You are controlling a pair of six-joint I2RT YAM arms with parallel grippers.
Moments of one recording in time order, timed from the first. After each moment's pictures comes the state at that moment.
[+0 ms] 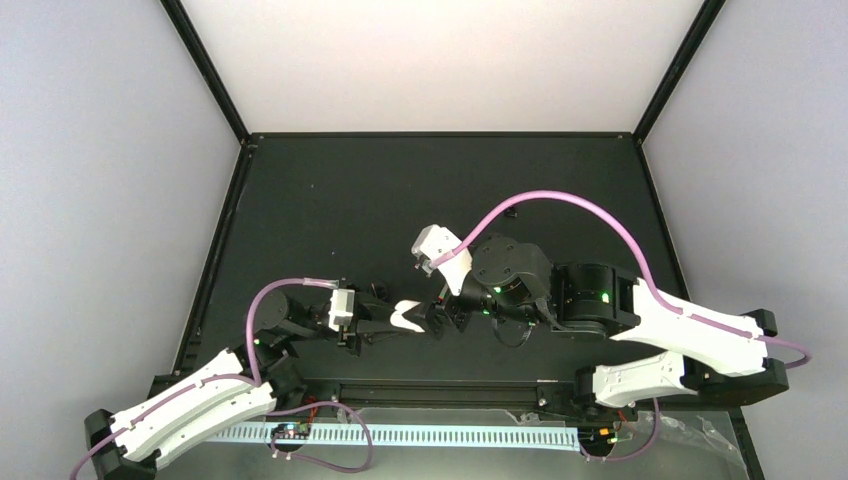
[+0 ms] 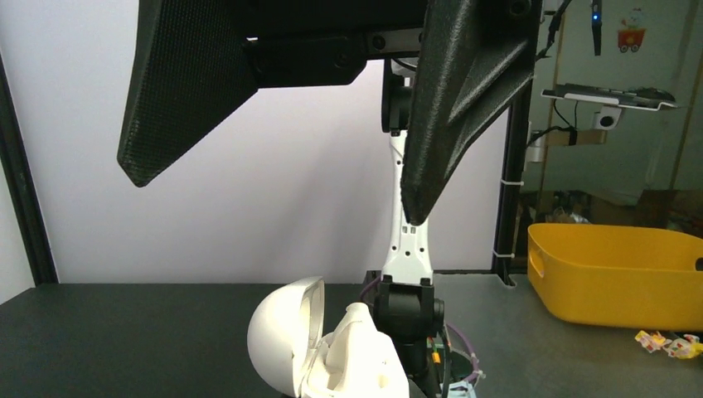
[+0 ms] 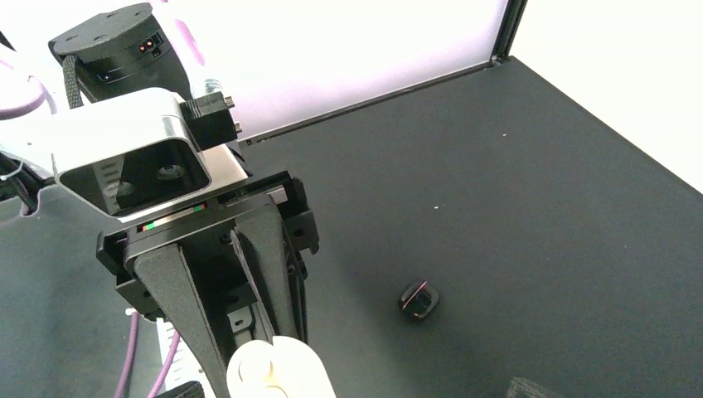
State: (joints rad) left arm -0.89 0.49 0.38 0.36 0.67 -0.16; right arm 1.39 1.19 1.53 -0.82 0.23 0.16
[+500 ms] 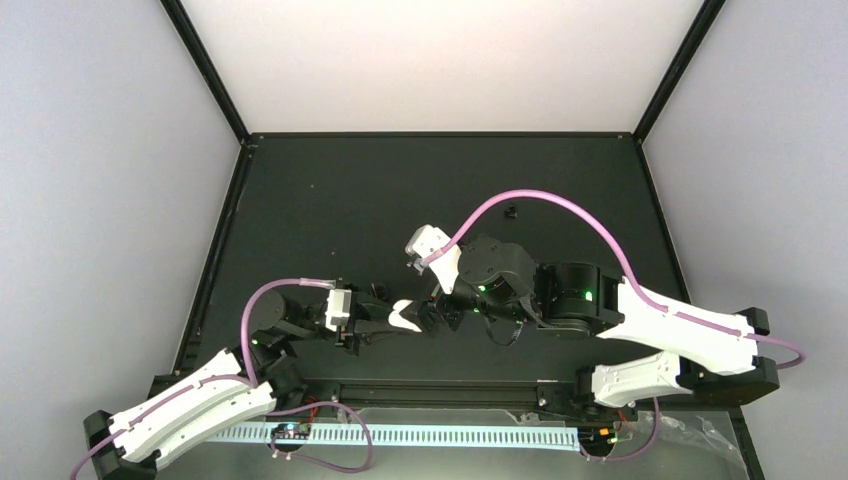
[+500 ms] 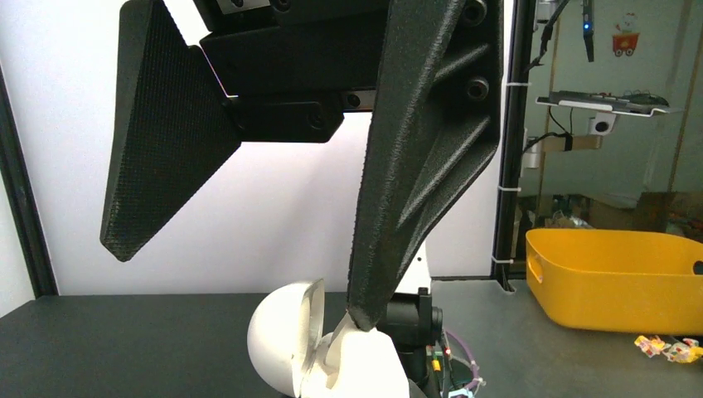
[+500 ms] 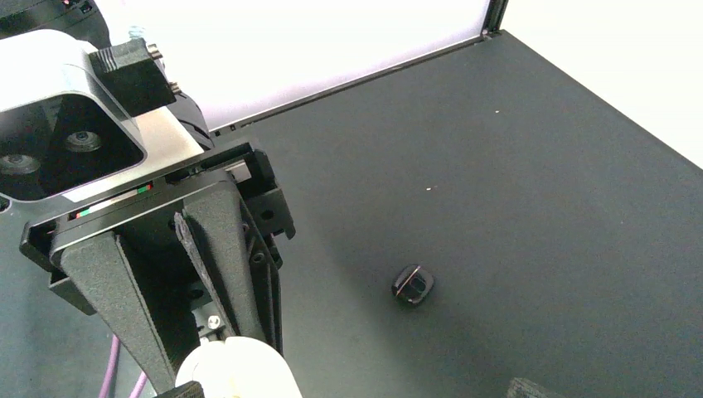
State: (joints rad) left arm -0.89 0.48 0.39 0.36 0.67 -0.16; right arm 1.37 1.22 1.51 -0.81 0.24 0.19
